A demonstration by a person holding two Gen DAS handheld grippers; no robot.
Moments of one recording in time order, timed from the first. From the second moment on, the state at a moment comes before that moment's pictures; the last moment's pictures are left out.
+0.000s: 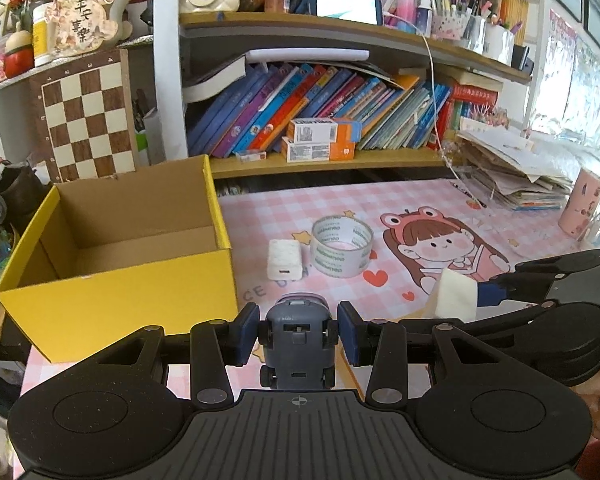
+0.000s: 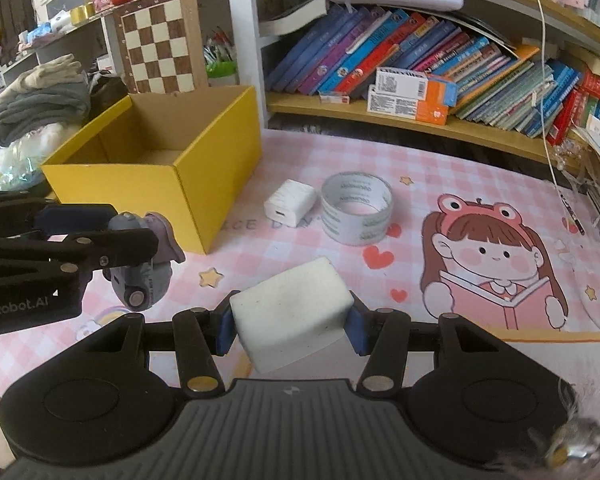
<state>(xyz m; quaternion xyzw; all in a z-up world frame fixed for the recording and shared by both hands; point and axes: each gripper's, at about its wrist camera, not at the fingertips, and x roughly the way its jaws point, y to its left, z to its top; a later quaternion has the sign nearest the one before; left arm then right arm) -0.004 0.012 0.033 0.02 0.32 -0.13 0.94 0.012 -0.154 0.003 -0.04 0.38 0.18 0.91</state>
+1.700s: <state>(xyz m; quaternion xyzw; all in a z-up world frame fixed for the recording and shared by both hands) 0.108 0.149 0.062 0.02 0.26 -0.07 0.96 0.084 -0.023 0.068 -0.08 0.32 0.24 0.91</state>
